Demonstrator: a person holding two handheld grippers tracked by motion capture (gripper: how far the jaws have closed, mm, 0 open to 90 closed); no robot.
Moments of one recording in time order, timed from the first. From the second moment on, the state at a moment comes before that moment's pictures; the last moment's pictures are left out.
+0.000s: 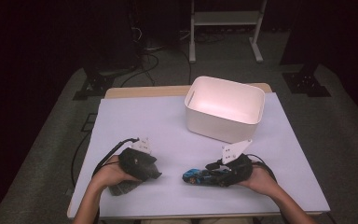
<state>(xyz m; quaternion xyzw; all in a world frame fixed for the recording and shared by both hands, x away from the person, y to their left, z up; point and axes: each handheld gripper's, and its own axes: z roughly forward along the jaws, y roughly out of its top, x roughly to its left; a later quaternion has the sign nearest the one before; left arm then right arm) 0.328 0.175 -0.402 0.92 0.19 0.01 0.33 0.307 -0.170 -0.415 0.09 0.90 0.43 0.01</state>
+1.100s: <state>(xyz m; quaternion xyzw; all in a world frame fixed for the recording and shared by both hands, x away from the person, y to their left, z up) 0.326 0.179 -0.409 0.92 0.19 0.01 0.35 0.309 -0.153 -0.444 -0.02 0.95 0.30 0.01</state>
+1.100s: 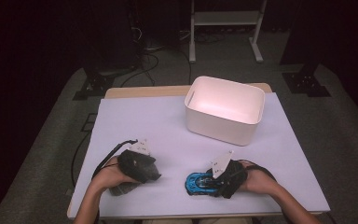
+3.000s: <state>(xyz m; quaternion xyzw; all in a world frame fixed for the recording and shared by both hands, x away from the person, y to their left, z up) 0.321 0.197 -0.394 0.90 0.22 0.07 0.38 0.369 -0.168 -0.366 0.11 0.91 0.39 0.01</state>
